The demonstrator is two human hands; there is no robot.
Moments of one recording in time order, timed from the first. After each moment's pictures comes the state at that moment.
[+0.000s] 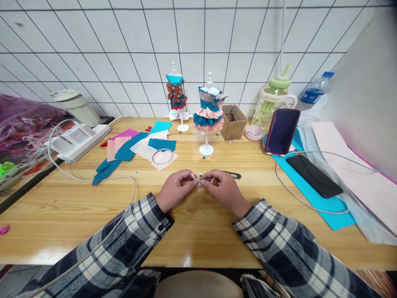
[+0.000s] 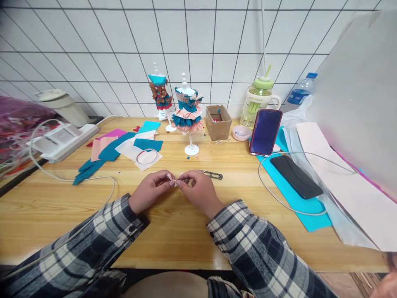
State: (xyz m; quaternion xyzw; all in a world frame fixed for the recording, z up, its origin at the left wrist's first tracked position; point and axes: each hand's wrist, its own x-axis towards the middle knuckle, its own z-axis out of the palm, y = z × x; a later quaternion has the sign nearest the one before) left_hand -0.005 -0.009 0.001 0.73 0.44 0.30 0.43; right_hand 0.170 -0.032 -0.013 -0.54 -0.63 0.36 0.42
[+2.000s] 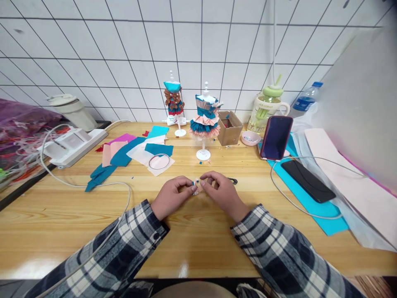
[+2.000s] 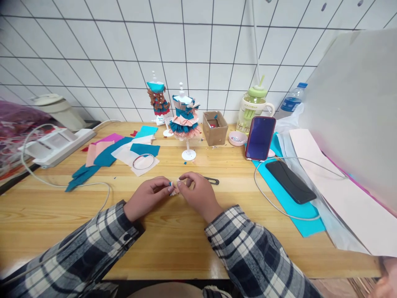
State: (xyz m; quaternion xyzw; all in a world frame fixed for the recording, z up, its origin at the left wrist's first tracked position) left_hand -0.005 -0.007 -0.001 0.75 0.45 0.29 0.39; right_hand 0.175 -0.028 -0.012 -0.57 -0.64 0.33 0.40
